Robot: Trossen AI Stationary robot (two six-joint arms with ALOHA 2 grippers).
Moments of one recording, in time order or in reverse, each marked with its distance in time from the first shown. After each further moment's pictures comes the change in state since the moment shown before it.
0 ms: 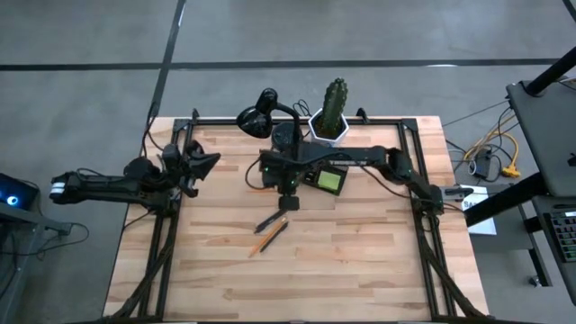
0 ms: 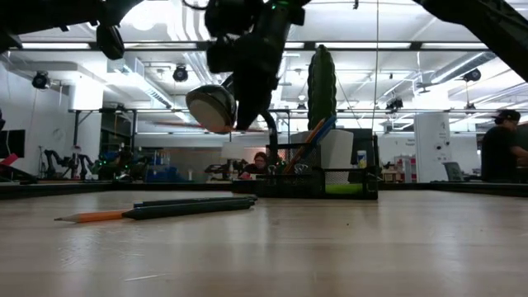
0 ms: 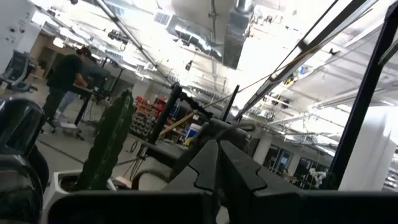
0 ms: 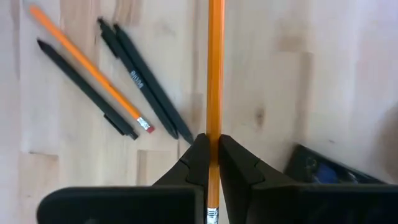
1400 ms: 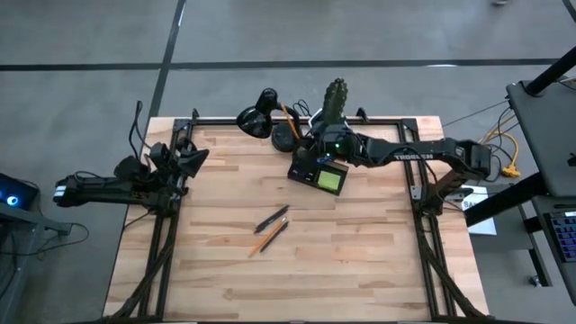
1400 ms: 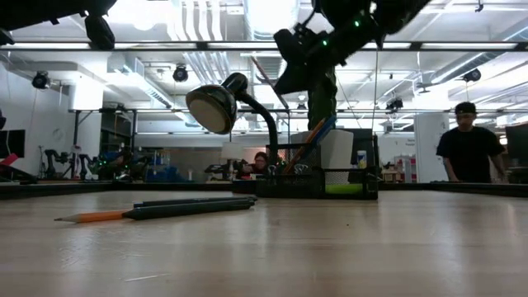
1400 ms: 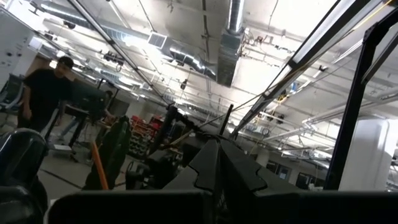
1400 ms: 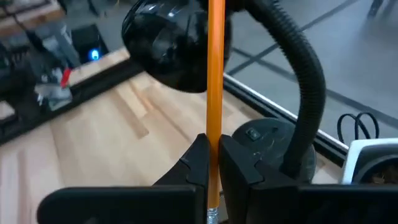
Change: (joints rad) left arm 0.000 -0.047 0.000 -0.016 0.000 0.044; right arm -0.163 -0.686 -1.073 1.232 0.376 0.436
